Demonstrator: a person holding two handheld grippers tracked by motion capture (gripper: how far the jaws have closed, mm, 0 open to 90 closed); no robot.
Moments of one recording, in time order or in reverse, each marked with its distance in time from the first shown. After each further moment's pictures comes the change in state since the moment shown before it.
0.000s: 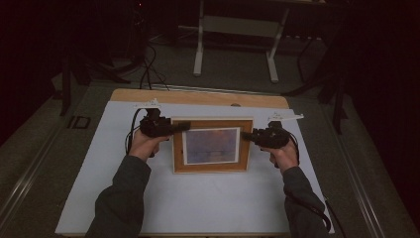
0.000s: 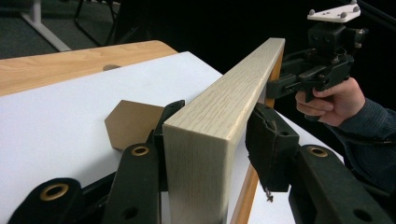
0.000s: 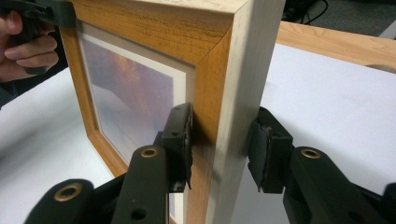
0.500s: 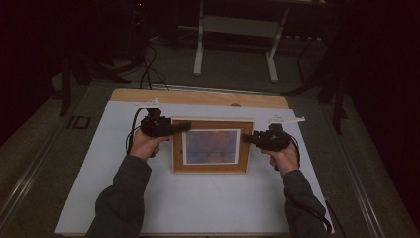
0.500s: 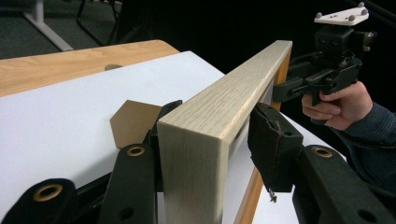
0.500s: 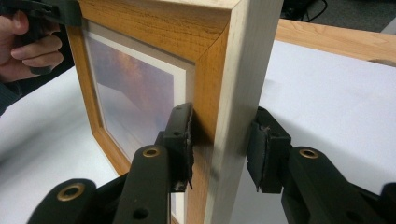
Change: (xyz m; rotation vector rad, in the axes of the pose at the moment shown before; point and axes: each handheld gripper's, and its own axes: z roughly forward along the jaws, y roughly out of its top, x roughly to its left) left arm -0.001 0.001 0.002 0.004 0.010 0.003; right arm 0.004 -0.006 -0.003 -0.010 -0.001 0.015
